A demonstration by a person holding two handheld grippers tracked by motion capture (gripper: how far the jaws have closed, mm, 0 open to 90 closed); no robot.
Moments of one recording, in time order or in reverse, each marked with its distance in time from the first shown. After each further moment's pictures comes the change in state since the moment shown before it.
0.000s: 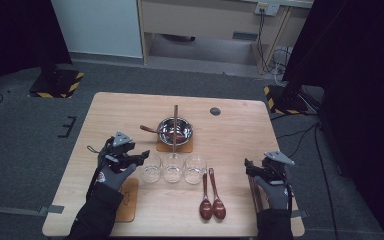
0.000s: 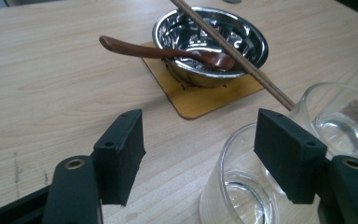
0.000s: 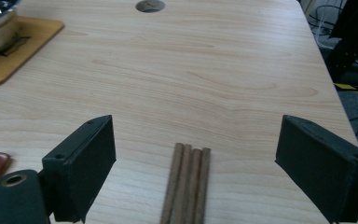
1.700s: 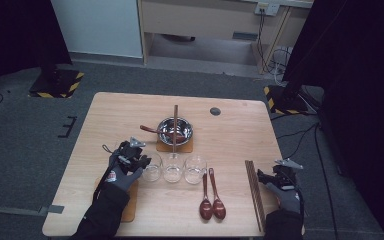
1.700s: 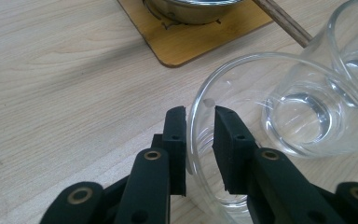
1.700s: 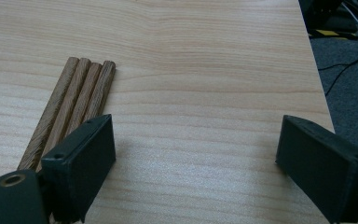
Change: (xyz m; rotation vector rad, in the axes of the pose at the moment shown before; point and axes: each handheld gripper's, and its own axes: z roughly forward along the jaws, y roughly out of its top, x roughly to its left) left arm -0.013 -0.007 0.026 0.218 -0.008 0.044; right arm -0.053 -0.042 0.017 0.176 -0.065 0.034
